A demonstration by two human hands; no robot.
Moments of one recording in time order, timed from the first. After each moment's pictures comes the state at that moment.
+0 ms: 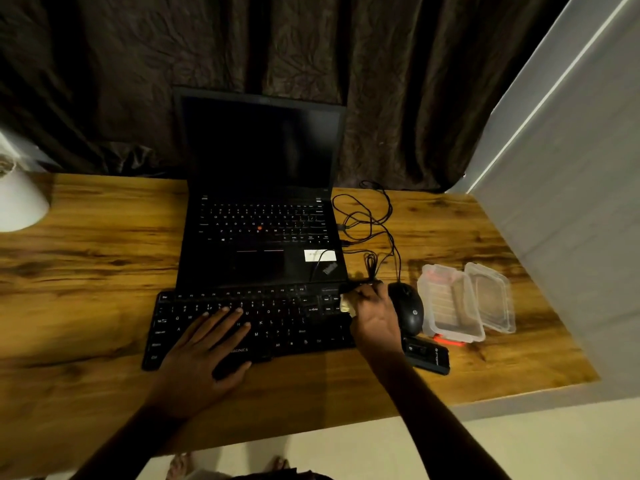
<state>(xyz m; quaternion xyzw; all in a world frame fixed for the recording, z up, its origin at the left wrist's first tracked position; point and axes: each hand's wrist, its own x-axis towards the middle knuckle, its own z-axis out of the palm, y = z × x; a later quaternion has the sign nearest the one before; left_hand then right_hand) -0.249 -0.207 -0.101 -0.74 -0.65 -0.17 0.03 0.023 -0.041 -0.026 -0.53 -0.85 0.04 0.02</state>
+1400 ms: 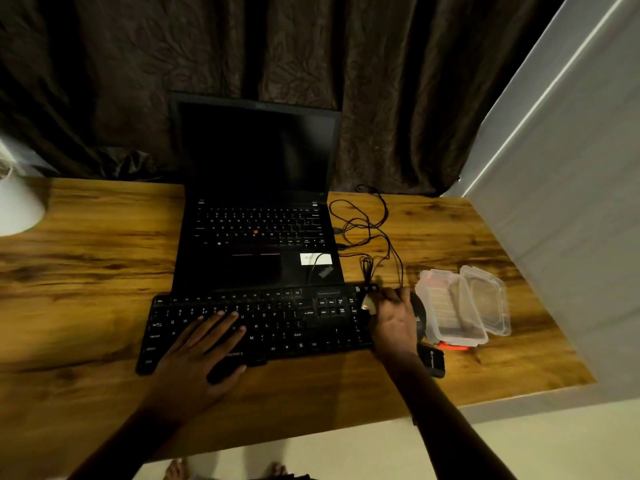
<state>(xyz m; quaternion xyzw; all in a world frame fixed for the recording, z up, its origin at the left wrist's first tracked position) -0.247 -0.207 -0.101 -0.73 -0.66 -0.19 0.03 0.058 -0.019 -0.042 -0.59 -0.80 0.00 -0.04</state>
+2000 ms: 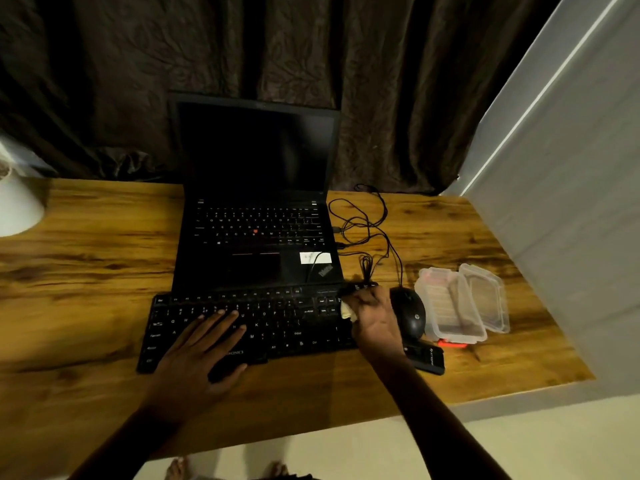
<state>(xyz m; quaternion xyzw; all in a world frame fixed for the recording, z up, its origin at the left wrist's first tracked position) -0.248 -0.207 -0.102 -0.73 -0.66 -0.18 0.04 0.038 -0.032 -0.037 -0.52 -0.85 0.05 0.02</state>
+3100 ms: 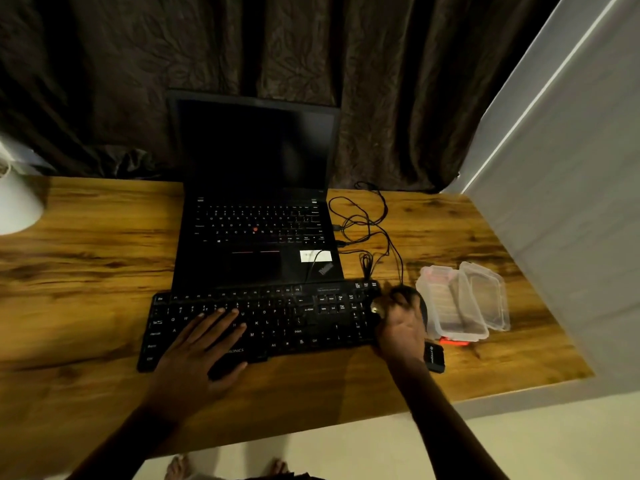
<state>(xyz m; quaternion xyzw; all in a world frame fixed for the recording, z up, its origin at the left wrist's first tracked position) -0.248 -0.206 -0.105 -0.72 -0.66 -0.20 0.04 0.070 -0.036 -0.037 -0.63 -0.78 0.04 0.04</state>
